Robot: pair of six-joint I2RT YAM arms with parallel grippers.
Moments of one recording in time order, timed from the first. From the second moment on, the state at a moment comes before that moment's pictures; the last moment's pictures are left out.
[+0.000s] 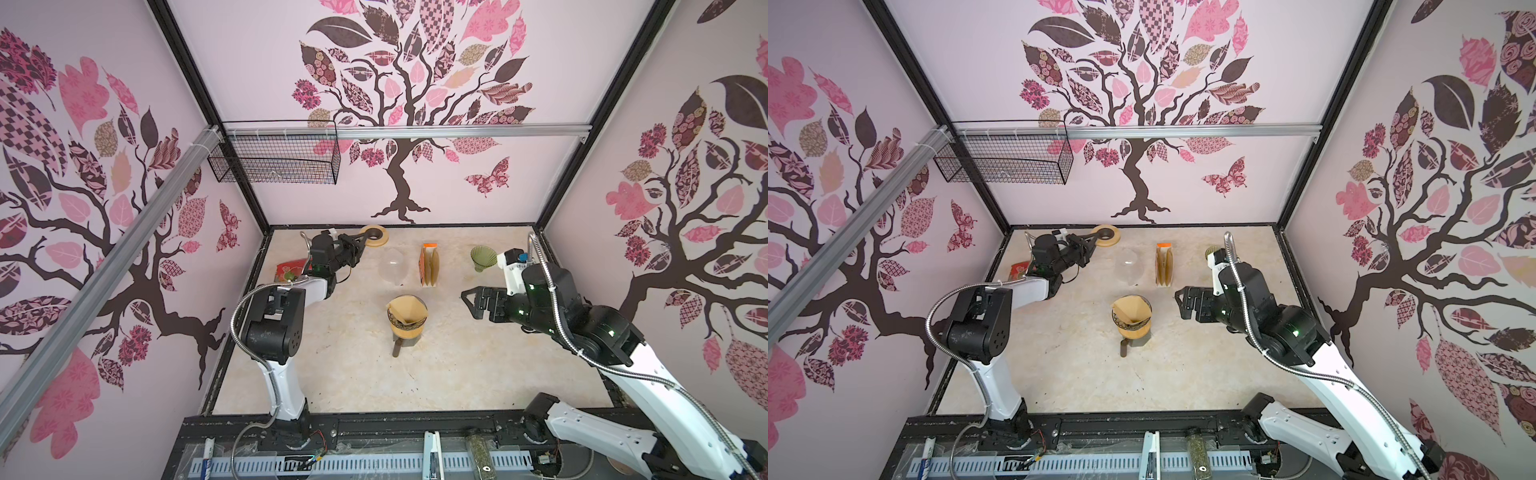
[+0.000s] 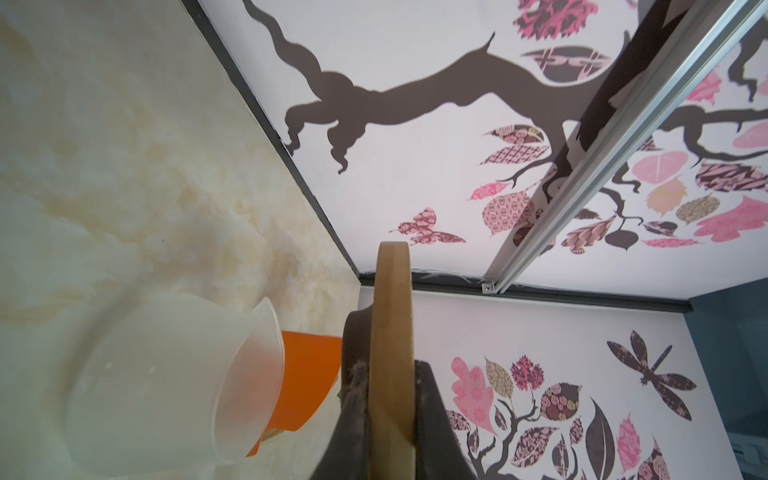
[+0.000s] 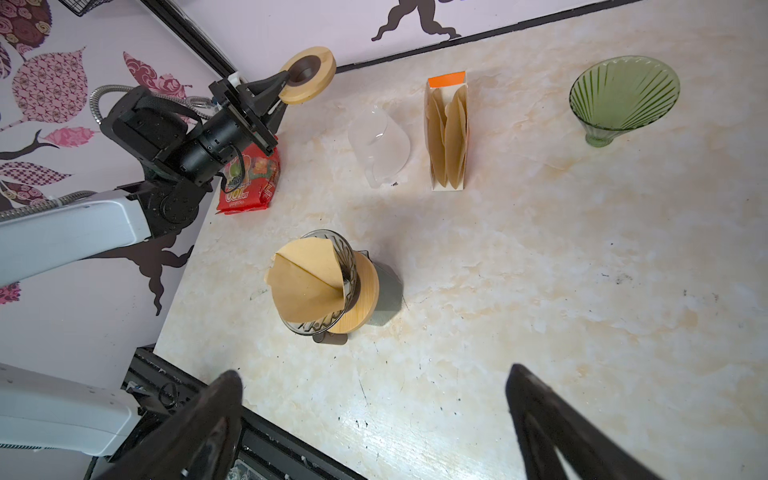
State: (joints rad) left arm -0.17 1.91 1.11 0.69 0.51 -1.48; right arm 0.67 0.91 1.25 -0.94 0.06 0.59
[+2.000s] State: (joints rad) left arm -0.23 2.06 1.16 0.56 0.59 -1.38; right arm 0.67 0.90 1.19 -0.93 0.05 0.58
